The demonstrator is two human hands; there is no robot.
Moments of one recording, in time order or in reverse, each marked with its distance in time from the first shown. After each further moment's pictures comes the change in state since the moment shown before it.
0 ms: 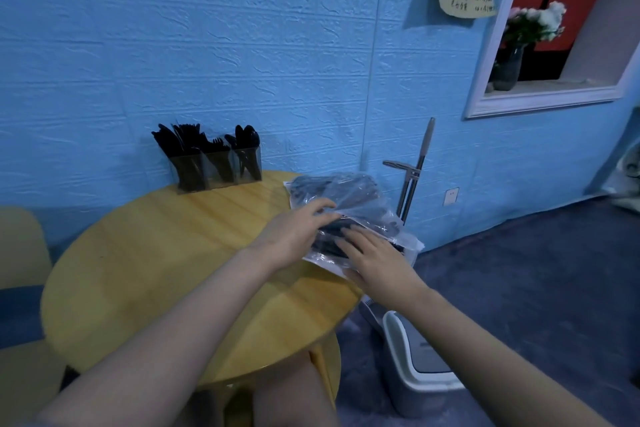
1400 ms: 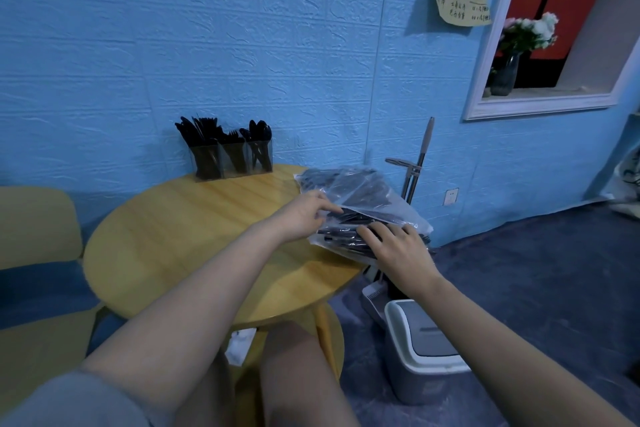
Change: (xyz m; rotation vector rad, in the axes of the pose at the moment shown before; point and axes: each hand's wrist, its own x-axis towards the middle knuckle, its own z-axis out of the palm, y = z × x) left_hand -0.020 0.005 -0.001 -0.391 -0.134 -0.121; right_hand -0.041 -0.015 -0.015 -0.274 0.094 0.062
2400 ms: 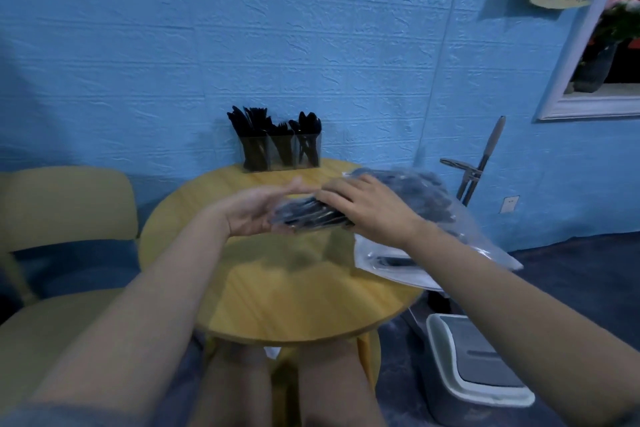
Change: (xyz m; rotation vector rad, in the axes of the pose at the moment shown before) left_hand -0.069 -0.083 -0.079 -1.116 -0.073 -0.375; right_hand 0.150 -0.051 -0.016 0.352 0.094 -0.505
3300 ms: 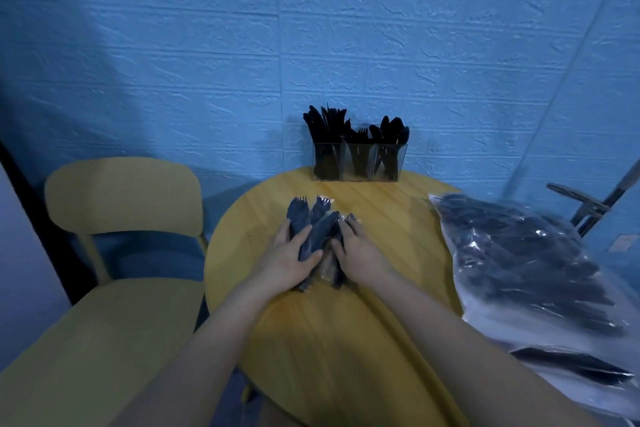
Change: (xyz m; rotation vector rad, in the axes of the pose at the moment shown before) left_hand 0.013 -0.087 -0.090 0.866 0.586 -0.173; right_hand 0.119 -0.057 0.148 0.698 -0.384 0.704
